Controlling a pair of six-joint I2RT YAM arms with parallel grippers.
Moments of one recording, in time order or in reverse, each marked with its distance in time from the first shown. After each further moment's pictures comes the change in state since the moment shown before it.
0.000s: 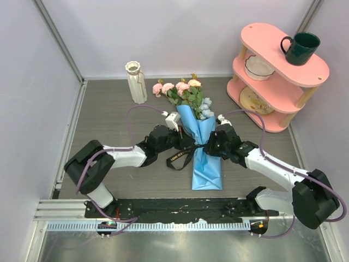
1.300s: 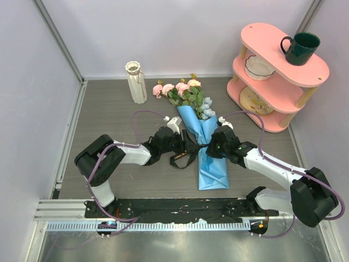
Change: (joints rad) left arm 0.003 0.087 0.007 -0.057 -0.001 -0.092; right arm 0.002 0.027 -0.025 -0.022 0.069 0.018
